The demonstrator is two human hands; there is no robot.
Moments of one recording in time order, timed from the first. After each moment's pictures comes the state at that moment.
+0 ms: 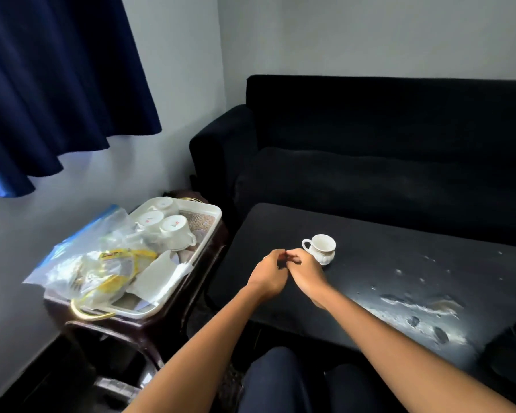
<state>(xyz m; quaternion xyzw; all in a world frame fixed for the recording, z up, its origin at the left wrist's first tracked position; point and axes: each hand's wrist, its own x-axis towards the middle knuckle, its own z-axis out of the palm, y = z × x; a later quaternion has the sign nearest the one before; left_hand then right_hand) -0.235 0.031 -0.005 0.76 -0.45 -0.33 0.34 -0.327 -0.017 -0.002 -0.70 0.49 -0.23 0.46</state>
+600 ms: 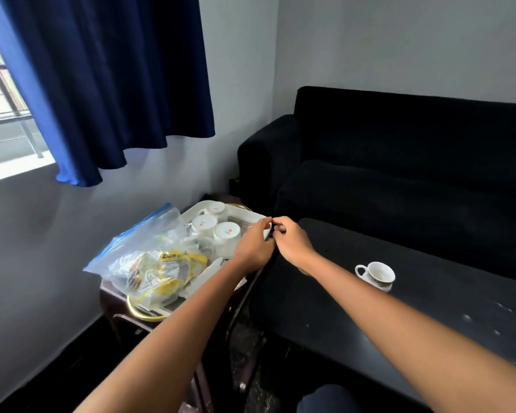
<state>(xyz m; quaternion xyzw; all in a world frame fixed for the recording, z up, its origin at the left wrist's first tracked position) -0.095 0.057 0.047 0.78 -0.44 -0.18 0.40 -0.176 -0.008 0.058 -0.80 0.38 -0.22 0.41</state>
